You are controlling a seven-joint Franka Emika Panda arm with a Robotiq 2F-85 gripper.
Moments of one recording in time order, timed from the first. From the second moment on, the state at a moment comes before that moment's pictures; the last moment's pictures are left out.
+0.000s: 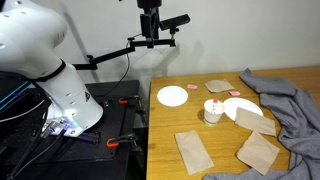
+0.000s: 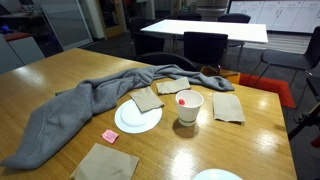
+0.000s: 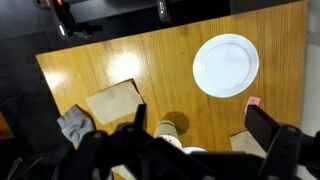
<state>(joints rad) 0.08 -0.67 0.24 -2.76 0.14 2.11 0.41</state>
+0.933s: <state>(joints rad) 0.04 -0.50 0.05 -2.71 -0.11 2.47 -0.04</state>
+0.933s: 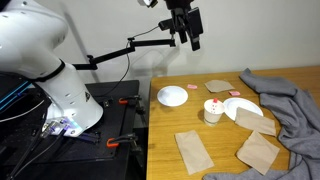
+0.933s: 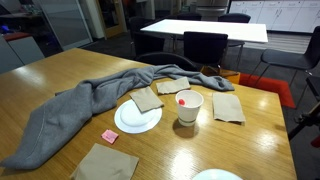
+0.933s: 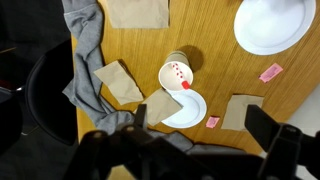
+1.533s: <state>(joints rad) 0.02 -0.17 0.03 -2.59 -0.18 2.60 -0.15</state>
